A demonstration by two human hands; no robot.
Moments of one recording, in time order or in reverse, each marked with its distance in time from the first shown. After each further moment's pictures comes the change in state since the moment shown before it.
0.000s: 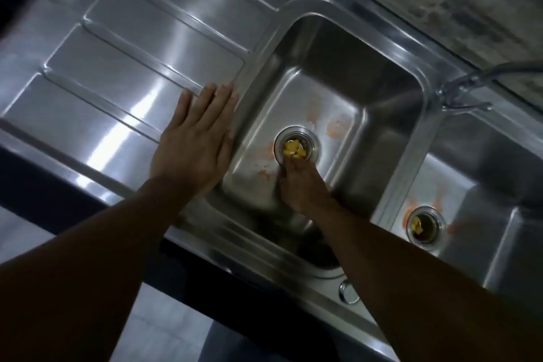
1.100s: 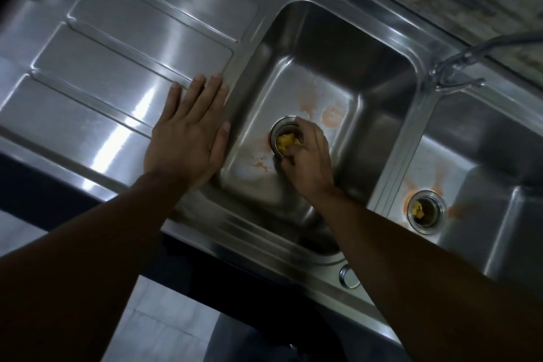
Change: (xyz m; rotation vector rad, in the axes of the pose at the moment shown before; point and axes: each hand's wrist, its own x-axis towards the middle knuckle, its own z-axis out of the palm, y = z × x) left_hand 0.001 -0.003 0.010 -0.025 0.083 0.016; right_hand -0.003 0.008 -0.022 0.221 0.387 0.050
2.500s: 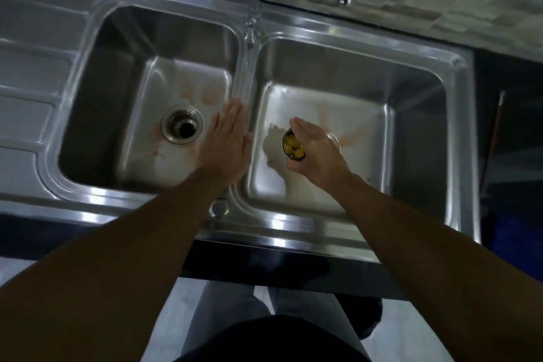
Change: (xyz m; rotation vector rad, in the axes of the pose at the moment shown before) left_hand 0.001 0.296 0.040 -0.218 -0.214 0.181; right_hand -0.191 0.178 -0.157 0.088 -0.030 0.170
